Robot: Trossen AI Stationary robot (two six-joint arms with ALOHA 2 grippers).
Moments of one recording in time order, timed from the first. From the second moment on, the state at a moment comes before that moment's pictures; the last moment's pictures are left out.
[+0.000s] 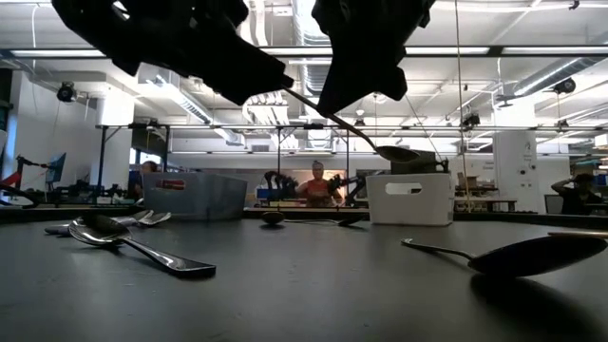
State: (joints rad) left arm 0.01 1.38 0.62 0.49 0.15 0.07; right arm 0.20 1.74 1.35 -0.54 0.26 0.56
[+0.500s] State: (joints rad) left arm 0.01 1.57 0.62 0.71 0.21 0.04; right arm 0.20 1.74 1.35 -0.54 0.24 0.56
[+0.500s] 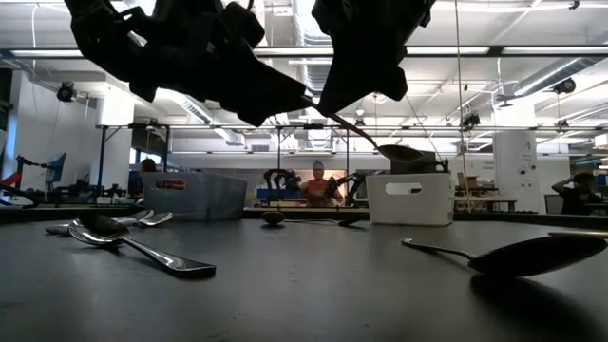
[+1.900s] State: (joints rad) left arm -0.01 0.99 0.61 0.34 -0.09 0.32; right arm 0.21 1.66 1.46 -0.54 0.62 0.50
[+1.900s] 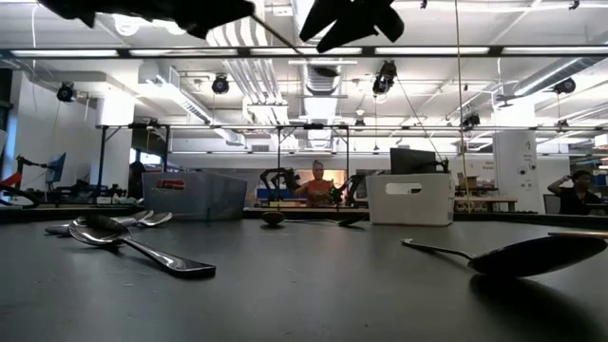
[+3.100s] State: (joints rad) left arm -0.01 0.85 0.26 1.07 -0.26 0.36; right arm 0.08 1.83 1.10 1.08 0.46 0.62
